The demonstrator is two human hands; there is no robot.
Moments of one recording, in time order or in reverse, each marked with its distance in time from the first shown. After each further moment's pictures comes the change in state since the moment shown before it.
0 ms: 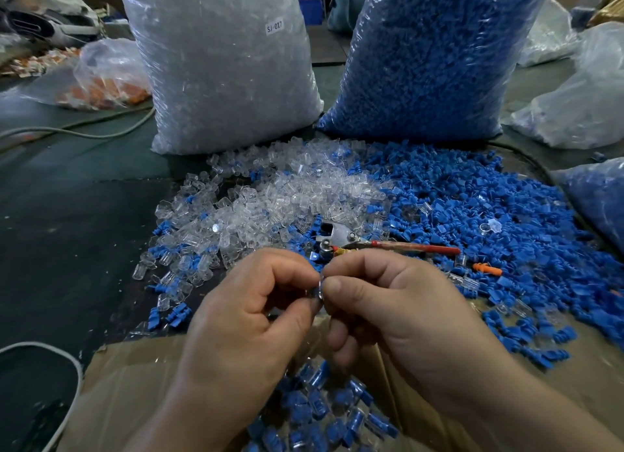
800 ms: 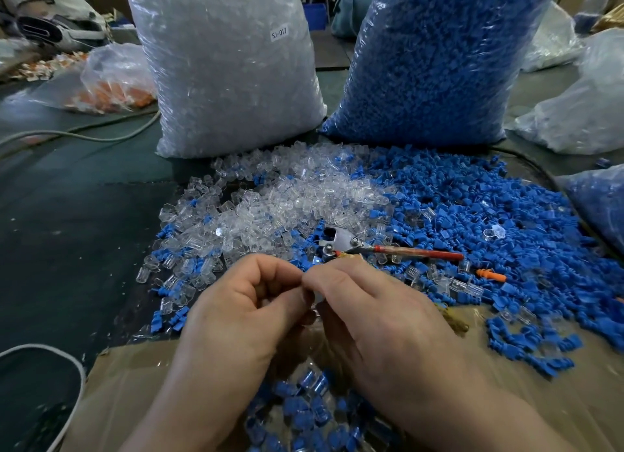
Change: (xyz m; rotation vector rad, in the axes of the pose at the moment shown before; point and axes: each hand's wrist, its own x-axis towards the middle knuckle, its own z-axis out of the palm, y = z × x) left_hand 0.001 -0.011 -0.001 -0.351 0.015 -0.408; right_hand -0.001 0.008 0.006 -1.357 0.096 -0.635
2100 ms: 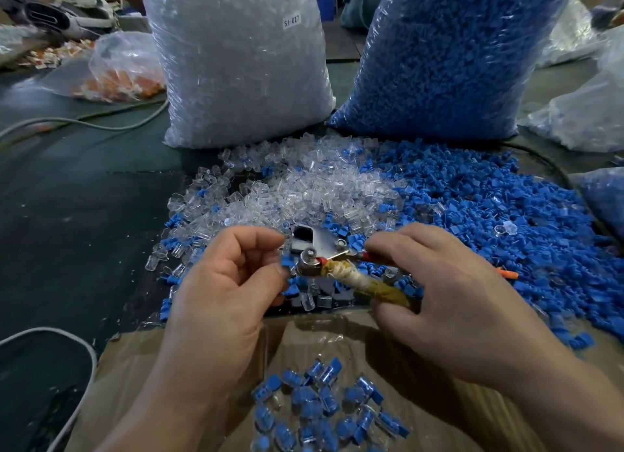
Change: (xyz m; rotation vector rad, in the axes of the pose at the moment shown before) left_hand 0.004 -0.007 -0.016 0.004 0.112 0.136; right_hand -0.002 0.035 -0.024 -0.055 -0.167 0.175
